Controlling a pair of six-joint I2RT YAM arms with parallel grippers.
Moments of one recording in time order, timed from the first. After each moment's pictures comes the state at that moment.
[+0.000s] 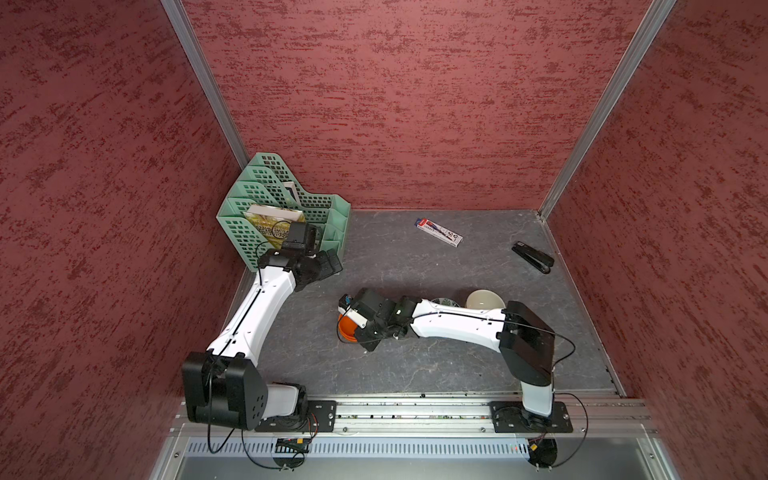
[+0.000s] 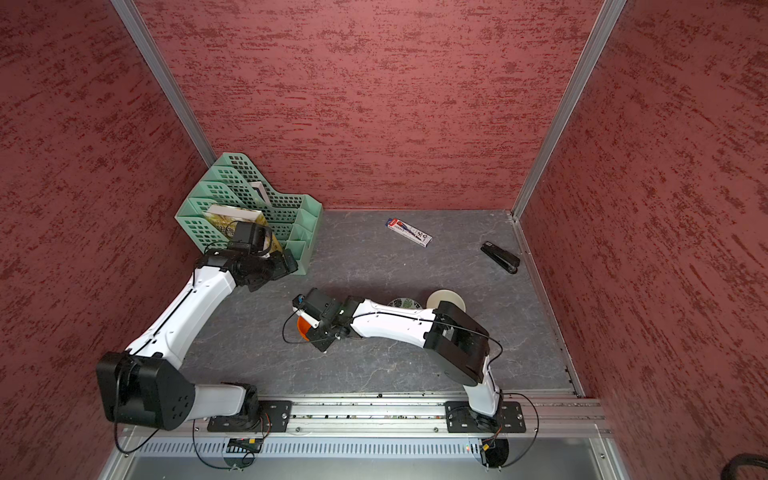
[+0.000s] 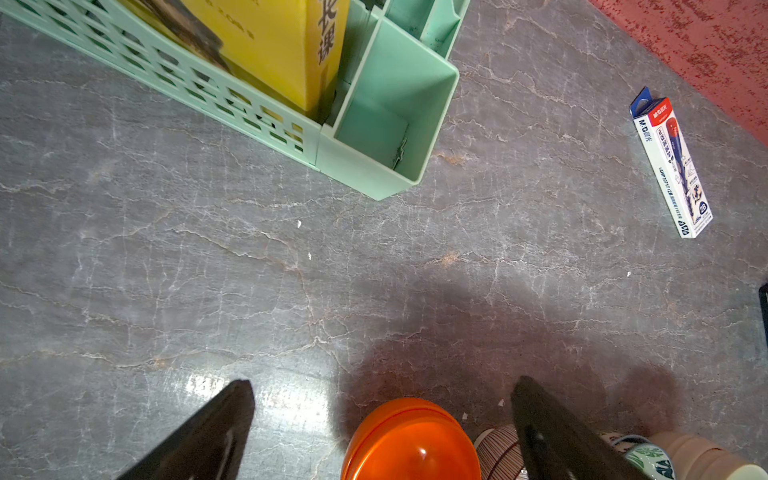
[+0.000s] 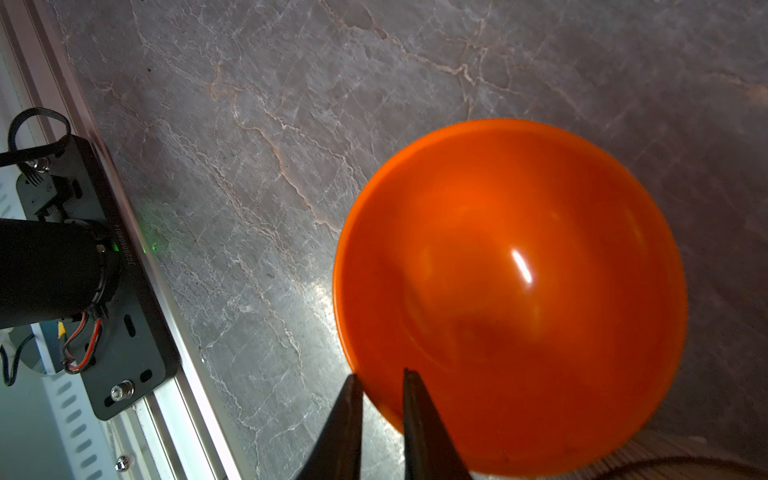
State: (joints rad) left arm -0.11 1.35 1.20 -0.88 0.02 -0.55; right arm 1.13 1.95 1.47 -0.52 -0.12 0.21
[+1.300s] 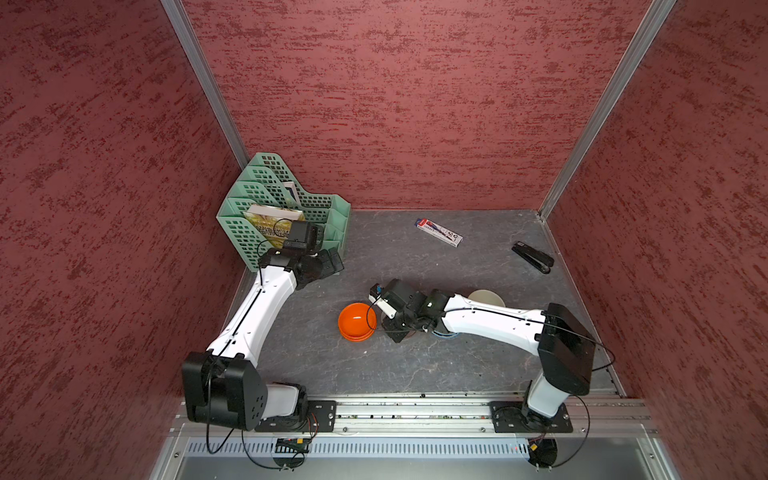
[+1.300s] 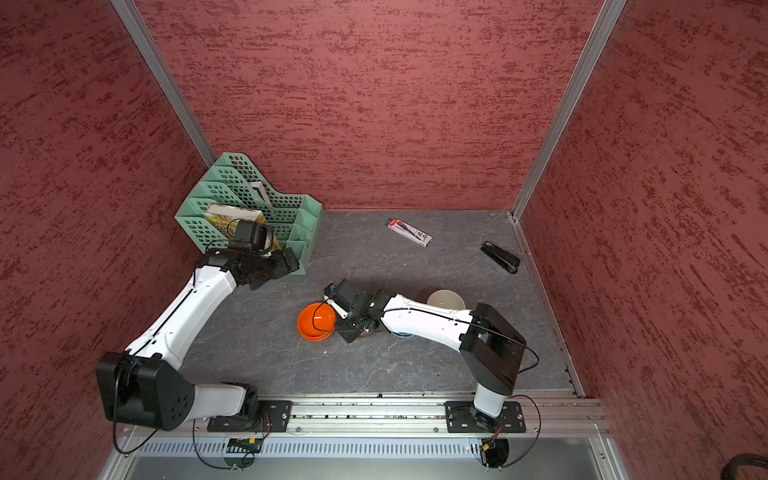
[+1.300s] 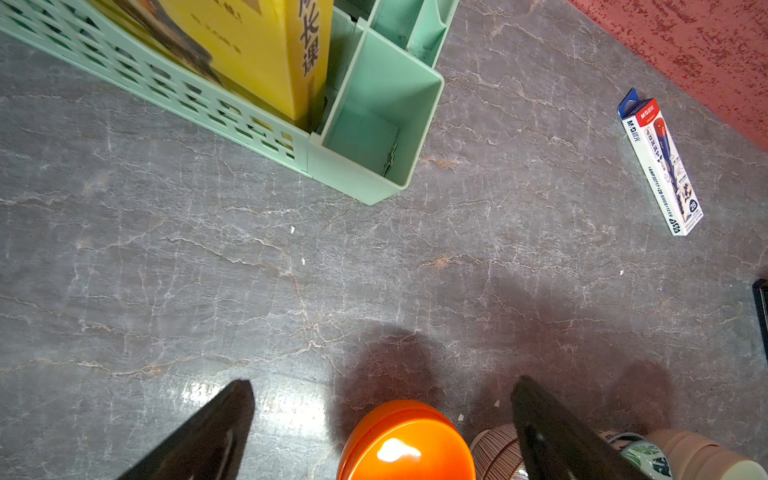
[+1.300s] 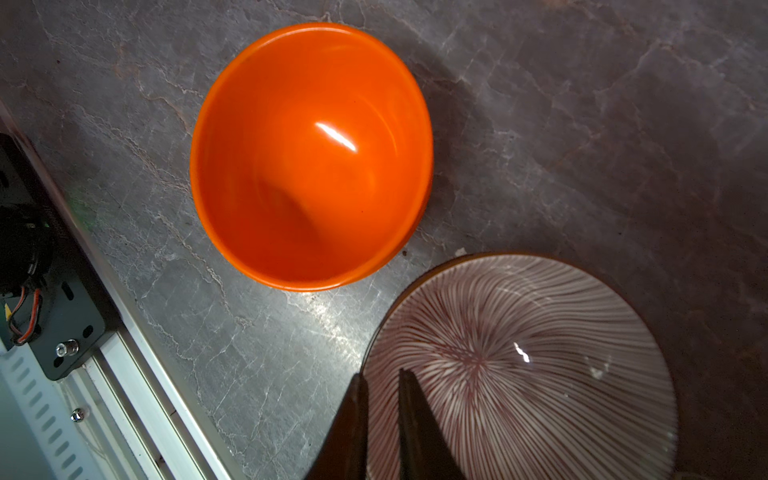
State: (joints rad) left arm -0.13 1.35 1.21 -0.87 0.01 -0.55; right arm 1.03 1.73 1.26 -0.56 -0.07 0.23
